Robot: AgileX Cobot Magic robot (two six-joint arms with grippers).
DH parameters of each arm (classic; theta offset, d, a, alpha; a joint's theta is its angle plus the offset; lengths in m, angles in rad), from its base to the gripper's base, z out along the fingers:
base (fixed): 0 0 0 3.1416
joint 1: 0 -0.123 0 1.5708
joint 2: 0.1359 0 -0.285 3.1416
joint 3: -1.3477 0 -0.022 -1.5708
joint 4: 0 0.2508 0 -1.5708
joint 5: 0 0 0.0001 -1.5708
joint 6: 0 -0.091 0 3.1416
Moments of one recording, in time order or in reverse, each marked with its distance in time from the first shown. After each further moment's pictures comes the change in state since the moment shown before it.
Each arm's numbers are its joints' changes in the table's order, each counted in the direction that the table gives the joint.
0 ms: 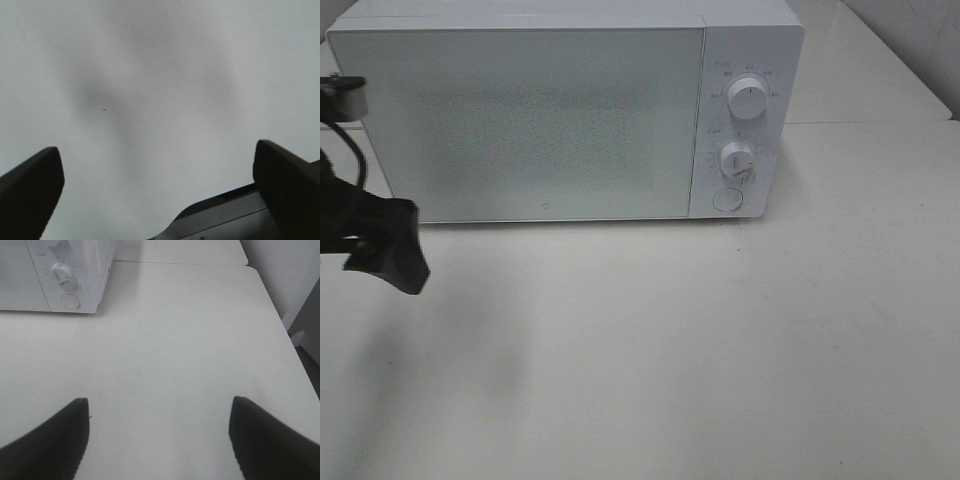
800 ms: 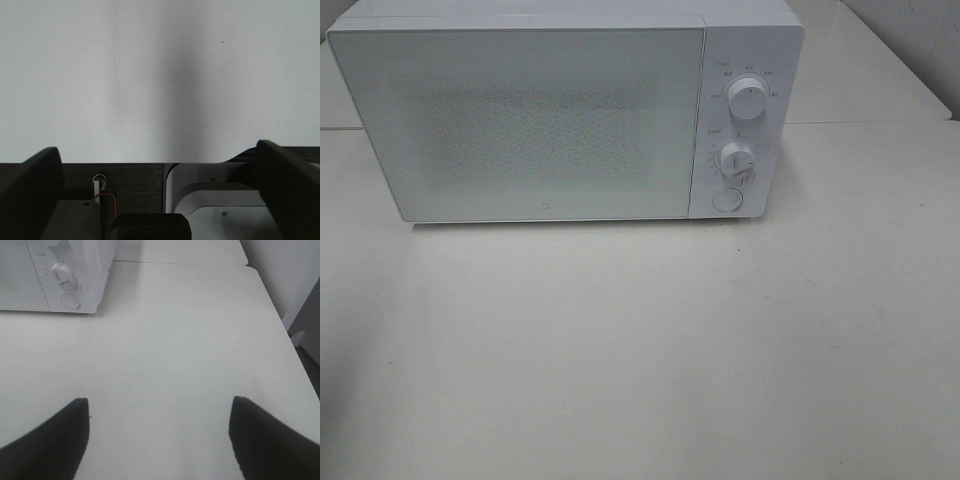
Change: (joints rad) left arm -0.375 -0.464 -0.106 0.095 0.304 -0.028; right arm 0.000 0.000 0.000 0.000 0.000 0.000
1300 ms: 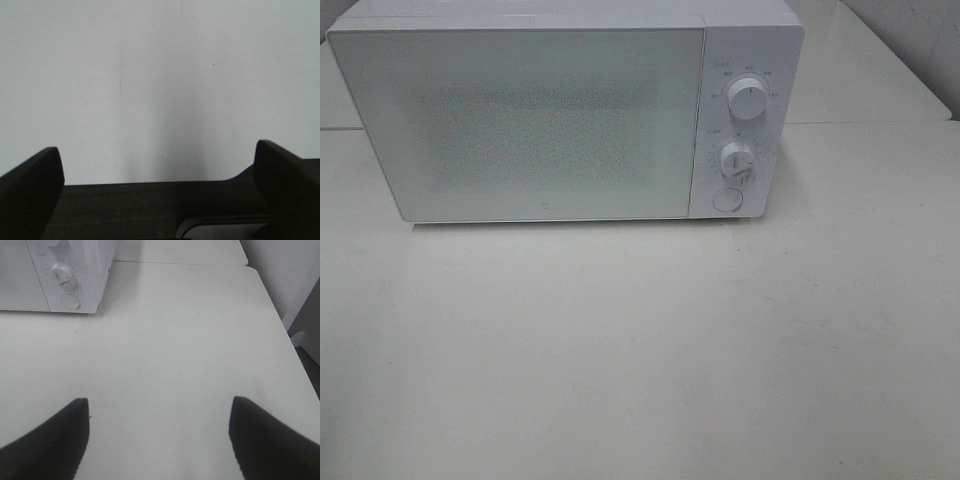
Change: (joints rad) left arm 0.000 -0.521 -0.228 0.000 -0.050 -0.040; right arm 0.000 0.000 0.000 0.000 0.000 0.000
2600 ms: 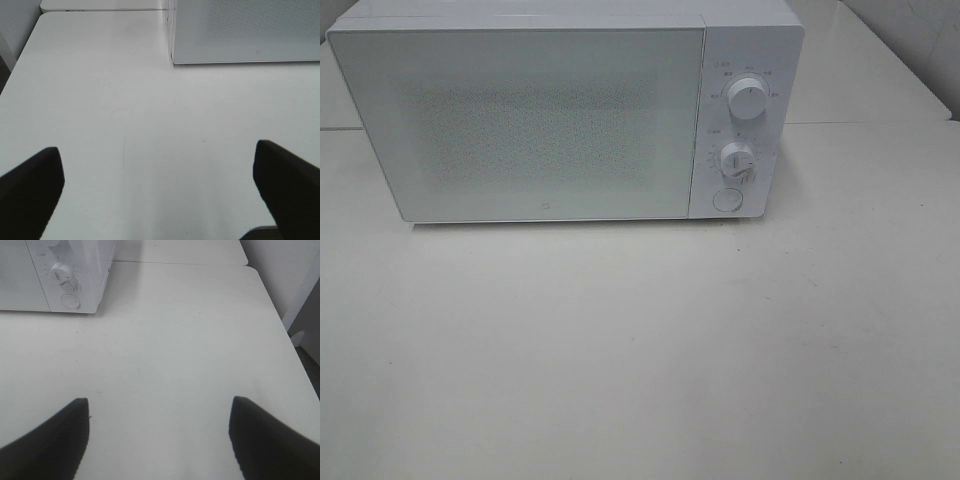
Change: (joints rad) left arm 0.000 -0.457 -0.061 -0.018 -0.060 -0.003; right arm 0.000 0.000 0.000 0.000 0.000 0.000
